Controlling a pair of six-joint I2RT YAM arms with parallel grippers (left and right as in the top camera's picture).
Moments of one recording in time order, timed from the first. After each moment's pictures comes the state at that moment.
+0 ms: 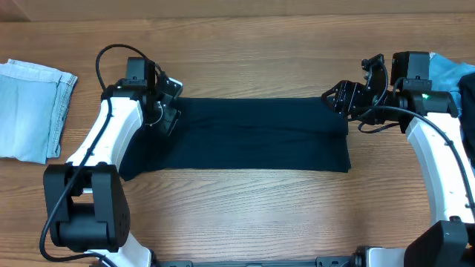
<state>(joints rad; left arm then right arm) -0.04 1.80 1.27 -0.74 0.05 0.42 -0.08 1.53 1.27 -0.82 -0.55 0.23</state>
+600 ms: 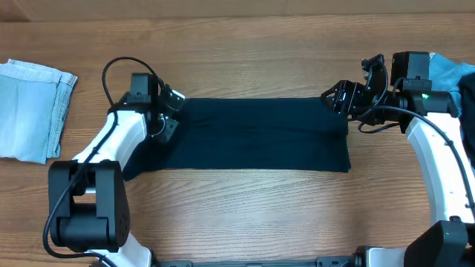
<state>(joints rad) -0.04 1.80 1.10 -0.54 0.00 0.47 -0.08 1.53 1.27 -0.83 -0.55 0.23</state>
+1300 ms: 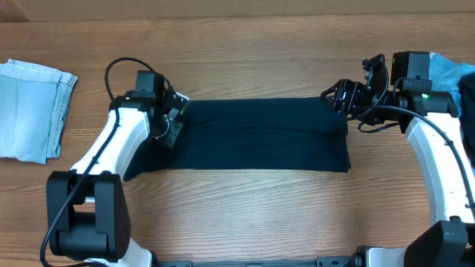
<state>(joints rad) -0.09 1.75 1.16 -0.76 0.04 0.37 -0.08 1.53 1.27 -0.82 -0.55 0.25</state>
